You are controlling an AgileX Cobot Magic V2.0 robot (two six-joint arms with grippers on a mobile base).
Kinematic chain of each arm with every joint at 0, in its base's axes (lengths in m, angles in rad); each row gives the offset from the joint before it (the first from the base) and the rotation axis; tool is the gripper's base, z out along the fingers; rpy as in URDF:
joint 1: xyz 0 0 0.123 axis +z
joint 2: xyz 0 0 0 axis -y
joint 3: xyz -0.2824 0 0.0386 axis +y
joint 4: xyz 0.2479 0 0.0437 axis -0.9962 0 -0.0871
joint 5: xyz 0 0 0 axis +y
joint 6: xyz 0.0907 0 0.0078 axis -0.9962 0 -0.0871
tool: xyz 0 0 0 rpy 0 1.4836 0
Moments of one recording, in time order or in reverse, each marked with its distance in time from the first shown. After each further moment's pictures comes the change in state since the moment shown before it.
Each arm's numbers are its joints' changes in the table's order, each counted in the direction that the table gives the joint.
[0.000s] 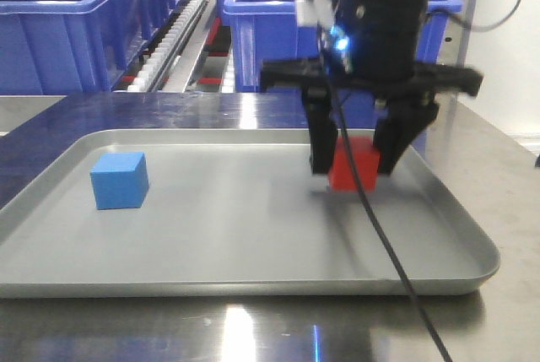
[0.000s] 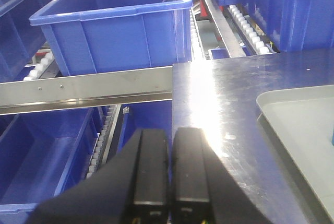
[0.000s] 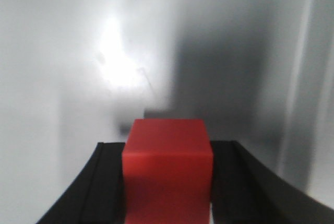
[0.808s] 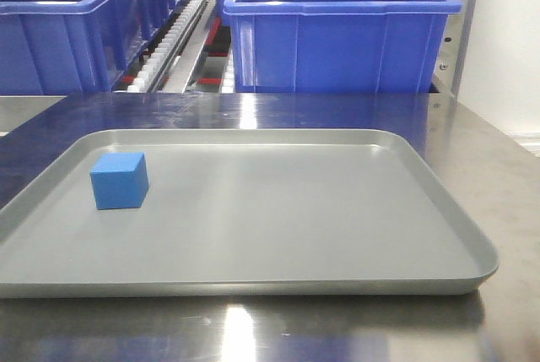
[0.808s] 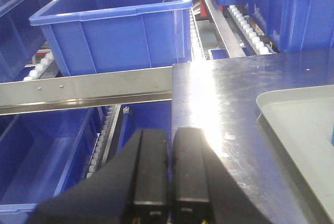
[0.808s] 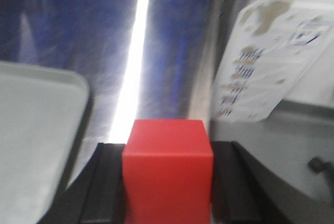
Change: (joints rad) left arm 0.000 0.000 0.000 0.000 0.000 0.000; right arm -0.463 0.818 0.674 0.075 -0.602 0.485
